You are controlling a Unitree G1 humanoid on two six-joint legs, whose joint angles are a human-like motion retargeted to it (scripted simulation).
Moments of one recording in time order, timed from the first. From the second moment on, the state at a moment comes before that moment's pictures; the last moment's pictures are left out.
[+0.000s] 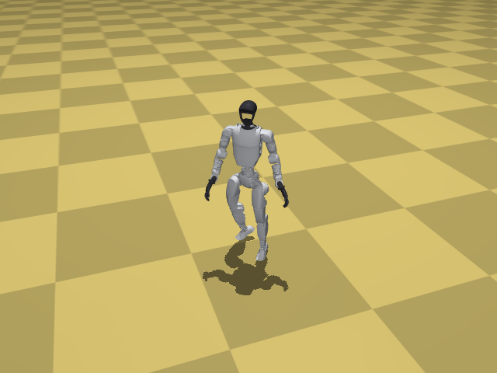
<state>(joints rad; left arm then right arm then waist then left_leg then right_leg) 0.20 0.27 0.06 1.04 -0.37 -0.17 0.28 -0.04 -0.29 0.33 1.16 0.08 0.04 -0.22 0.41 -0.09 -0.17 0.01 0.00 0.38 -0.06 0.23 -0.14 0.00 -0.28 -0.52 0.26 0.34 0.11</state>
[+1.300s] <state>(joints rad) 0.11 0.34 -0.01 0.95 -0.37 -0.17 0.28 -0.01 -0.30 0.22 1.17 0.24 0.03 -0.24 0.18 -0.15 -0.10 -0.01 0.13 0.65 0.20 -0.12 -0.09 -0.10 -0.13 -0.03 0.15 0.00 0.26</state>
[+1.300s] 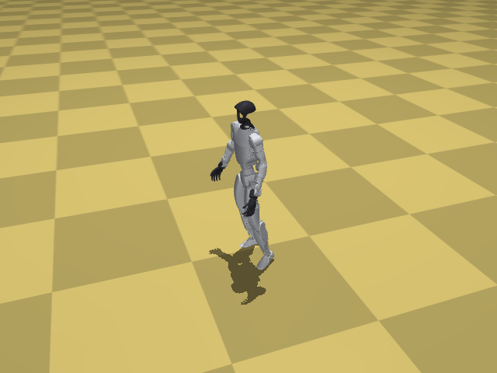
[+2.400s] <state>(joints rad) -0.24 0.37 -0.27 0.93 -0.22 -0.12 0.18 -0.04 -0.35 0.34 1.07 0.16 -0.01 -0.20 0.02 -0.07 0.10 0.02 0.10 0.65 0.23 -0.19 0.04 -0.16 -0.19 -0.28 0.04 -0.01 0.25</state>
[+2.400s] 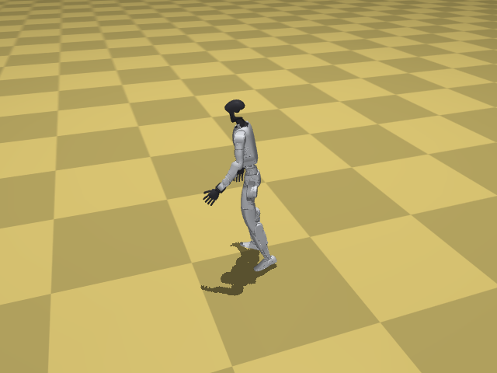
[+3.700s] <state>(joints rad) -0.01 0.28 -0.15 1.10 -0.21 -0.10 0.17 0.09 -0.38 0.19 1.10 0.27 -0.01 -0.18 -0.07 -0.01 -0.21 0.13 0.15 0.43 0.16 0.39 -0.15 -0.05 -0.05 0.04 0.08 0.24 0.26</state>
